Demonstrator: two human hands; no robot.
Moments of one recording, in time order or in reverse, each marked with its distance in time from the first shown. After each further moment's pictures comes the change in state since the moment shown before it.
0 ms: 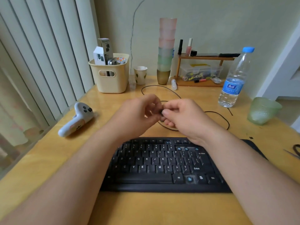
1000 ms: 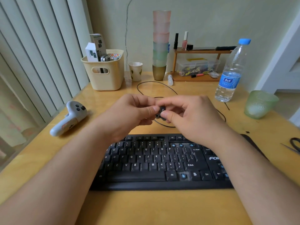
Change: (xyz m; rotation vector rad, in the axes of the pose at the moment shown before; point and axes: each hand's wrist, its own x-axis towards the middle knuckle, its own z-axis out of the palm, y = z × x) left_hand -0.003 0.018 0.001 -0.730 -0.180 -0.300; right_hand -0.033 -0.002 -0.031 -0.424 0.097 -0.419
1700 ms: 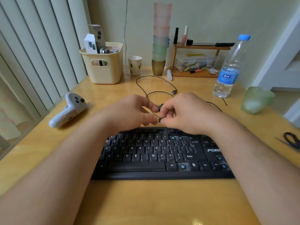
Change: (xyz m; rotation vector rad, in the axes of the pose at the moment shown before) left_hand 0.003 -0.008 -0.007 0.431 -0.085 -0.115; right_hand 0.014 -0.005 0.000 -0.343 -0.378 0.100
